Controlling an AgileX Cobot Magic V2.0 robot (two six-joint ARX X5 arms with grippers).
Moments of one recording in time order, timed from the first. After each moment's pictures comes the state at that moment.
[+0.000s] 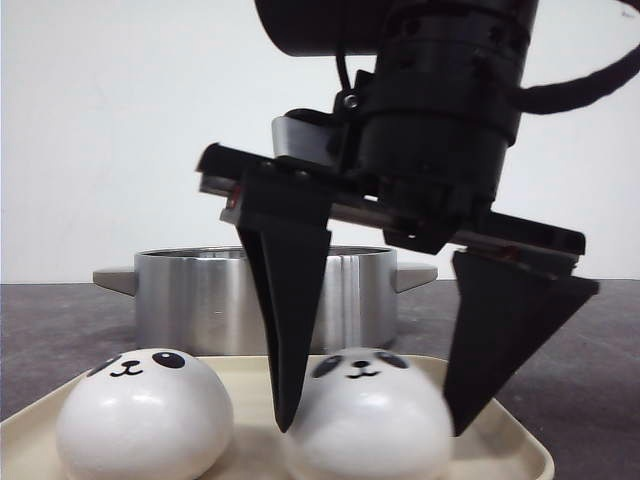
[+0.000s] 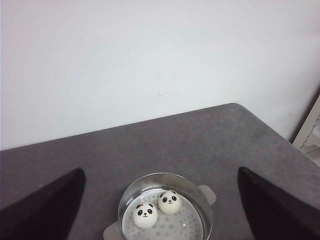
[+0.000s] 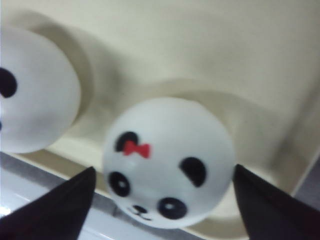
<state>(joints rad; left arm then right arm) -0.50 1.10 2.20 -1.30 -0.03 -0.09 1.02 1.59 0.99 -0.72 -0.11 0.74</state>
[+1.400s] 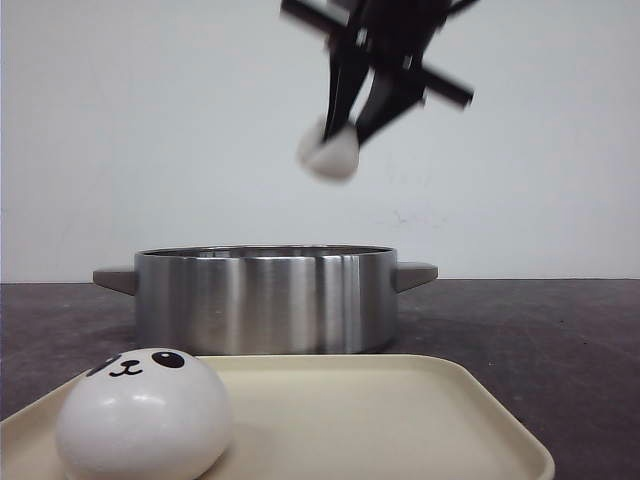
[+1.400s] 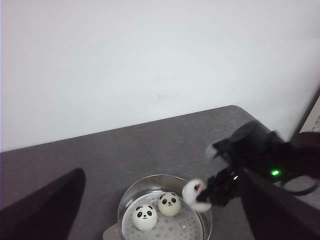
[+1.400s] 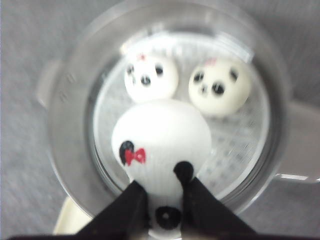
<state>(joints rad) -0.50 1.10 2.20 -1.30 -0.03 -0.10 0.63 1.74 1.52 -0.72 -0.16 0.45</state>
